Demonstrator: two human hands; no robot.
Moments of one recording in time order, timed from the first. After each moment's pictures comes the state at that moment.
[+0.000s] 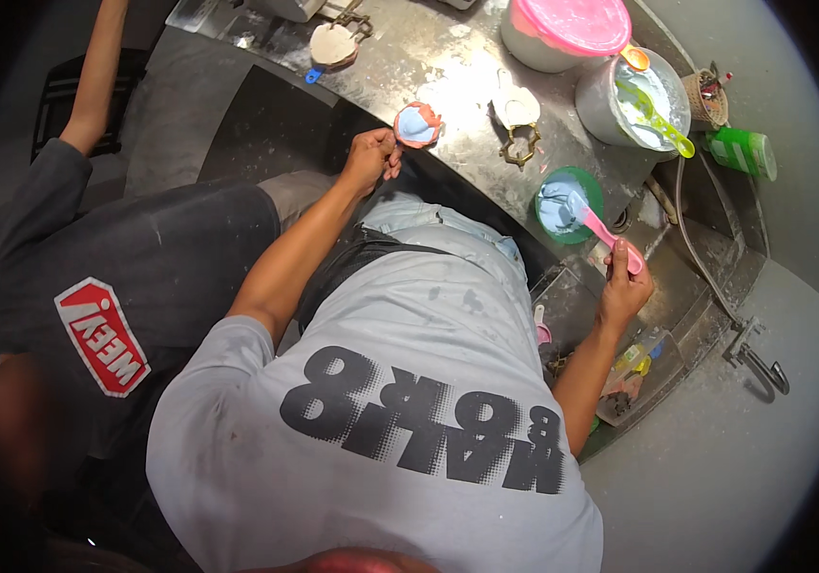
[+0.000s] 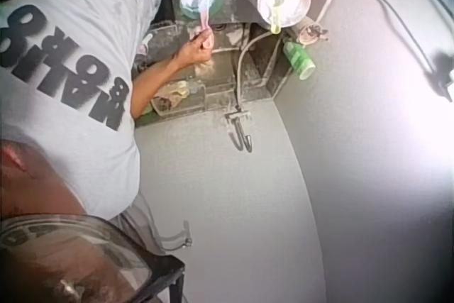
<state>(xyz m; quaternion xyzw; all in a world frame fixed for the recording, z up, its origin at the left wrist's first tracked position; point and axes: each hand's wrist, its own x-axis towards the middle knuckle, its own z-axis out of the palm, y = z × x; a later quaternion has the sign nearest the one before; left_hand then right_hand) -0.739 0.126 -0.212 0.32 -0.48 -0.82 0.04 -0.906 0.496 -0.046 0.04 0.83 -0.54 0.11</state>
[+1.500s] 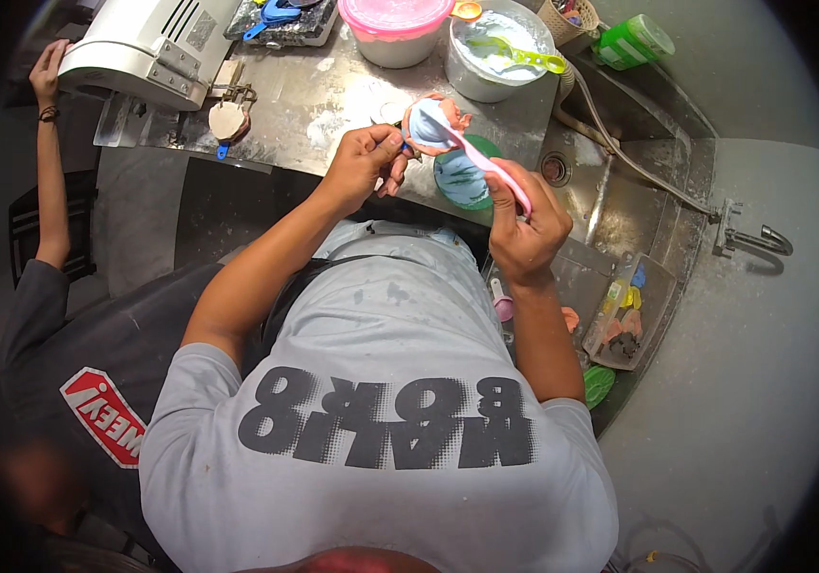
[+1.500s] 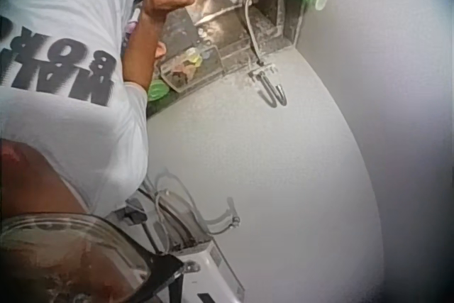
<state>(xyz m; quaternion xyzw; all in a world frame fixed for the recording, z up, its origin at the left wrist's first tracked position) -0.849 0.207 -0.074 0.10 -0.49 -0.86 -0.10 -0.884 0.424 0.018 -0.23 0.83 -0.50 -0.14</state>
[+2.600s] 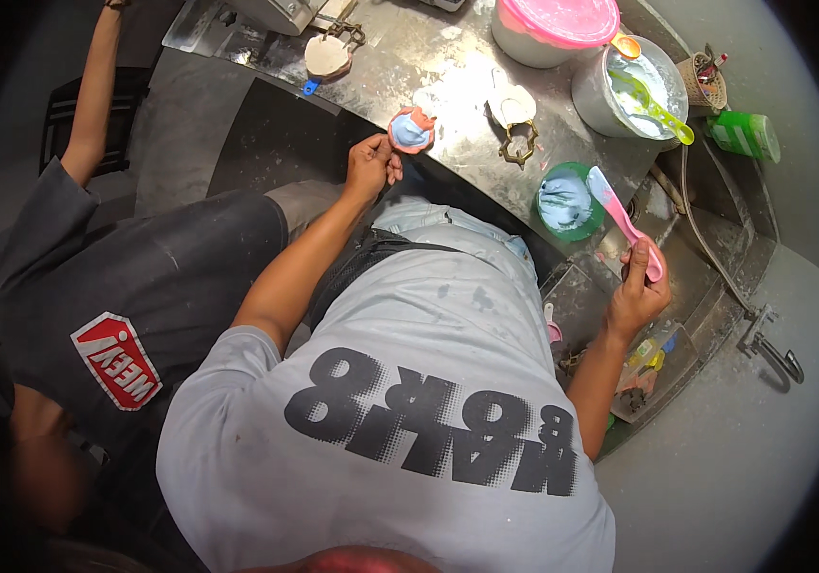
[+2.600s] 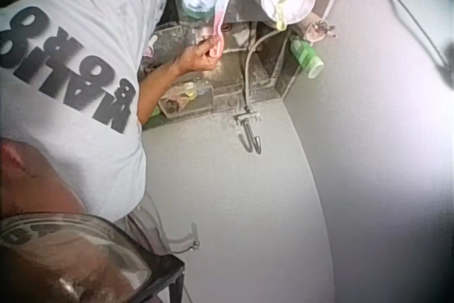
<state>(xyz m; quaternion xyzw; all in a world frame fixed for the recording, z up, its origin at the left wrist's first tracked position) -0.733 0.121 -0.221 0.31 -0.52 -0.79 0.11 -0.897 0.461 -0.022 0.00 0.81 -0.59 0.00</state>
